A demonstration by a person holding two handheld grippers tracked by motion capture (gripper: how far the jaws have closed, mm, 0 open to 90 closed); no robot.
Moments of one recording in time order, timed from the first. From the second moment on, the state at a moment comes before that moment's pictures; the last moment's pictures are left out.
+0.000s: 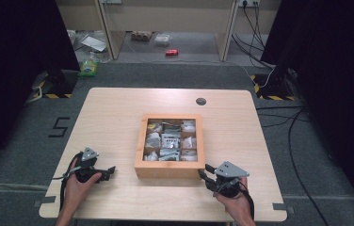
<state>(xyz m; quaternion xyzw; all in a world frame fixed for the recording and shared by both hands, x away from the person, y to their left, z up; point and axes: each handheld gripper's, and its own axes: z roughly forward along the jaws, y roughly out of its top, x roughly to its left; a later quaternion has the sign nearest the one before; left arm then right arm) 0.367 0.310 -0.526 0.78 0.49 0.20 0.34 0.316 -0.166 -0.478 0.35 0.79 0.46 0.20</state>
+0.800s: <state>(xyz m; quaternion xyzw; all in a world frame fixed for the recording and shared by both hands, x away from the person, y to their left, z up) 0.367 0.310 -0.526 0.78 0.49 0.20 0.34 0.341 -0.163 -0.452 0.34 0.76 0.51 0.19</state>
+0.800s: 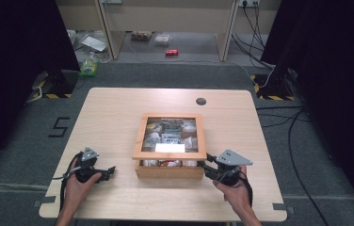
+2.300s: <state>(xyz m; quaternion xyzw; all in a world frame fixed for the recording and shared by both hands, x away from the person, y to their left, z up) 0.366 0.310 -0.526 0.78 0.49 0.20 0.34 0.421 -0.145 -0.408 0.36 0.73 0.54 0.22</state>
